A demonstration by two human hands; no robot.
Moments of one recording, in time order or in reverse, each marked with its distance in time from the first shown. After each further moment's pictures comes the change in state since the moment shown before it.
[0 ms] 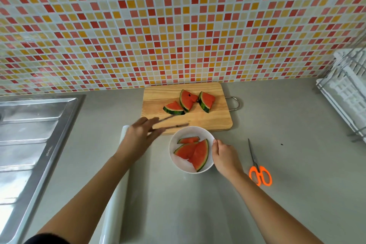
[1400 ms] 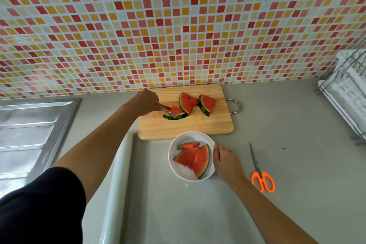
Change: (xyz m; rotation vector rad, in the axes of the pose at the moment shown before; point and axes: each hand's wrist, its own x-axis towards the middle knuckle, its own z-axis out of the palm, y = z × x) left_hand 0.135 -0.036 0.001 0.308 -0.568 -0.123; right_hand 0.004 0.002 0.003 0.012 0.020 -0.002
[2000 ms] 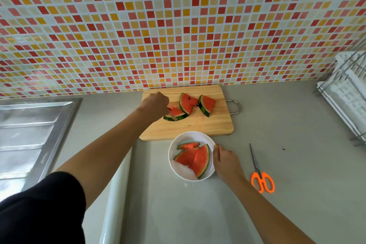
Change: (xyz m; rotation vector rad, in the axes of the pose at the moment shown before) left_hand -0.004 0.040 0.003 0.172 0.013 -0.052; right_hand -0.001 -0.002 0.001 -0.020 0.012 -0.011
